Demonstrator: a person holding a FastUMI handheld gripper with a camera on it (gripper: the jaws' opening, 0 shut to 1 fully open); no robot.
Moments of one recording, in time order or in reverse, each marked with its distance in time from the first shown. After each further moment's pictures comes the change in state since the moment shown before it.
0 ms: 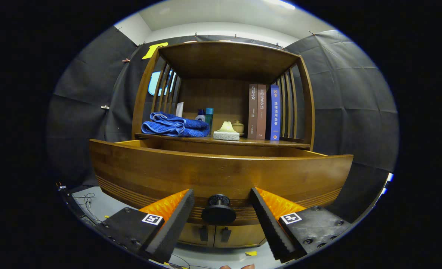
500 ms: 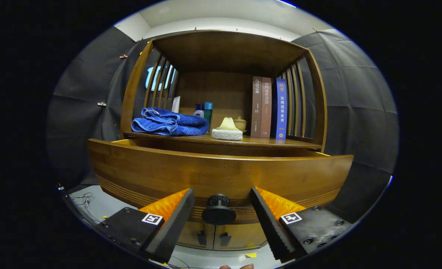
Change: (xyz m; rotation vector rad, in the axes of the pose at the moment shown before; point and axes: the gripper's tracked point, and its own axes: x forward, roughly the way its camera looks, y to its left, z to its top) arm 0.052 0.000 0.002 -0.007 0.039 -0.001
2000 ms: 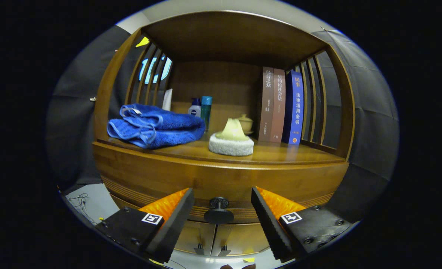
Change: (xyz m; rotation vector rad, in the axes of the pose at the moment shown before) arm 0.073 0.005 0.031 -0.026 0.042 0.002
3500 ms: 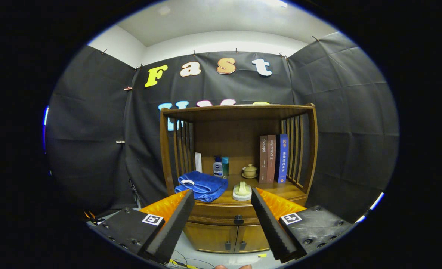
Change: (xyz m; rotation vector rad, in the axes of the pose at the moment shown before) arm -0.222 0.014 0.214 0.132 -0.122 0.114
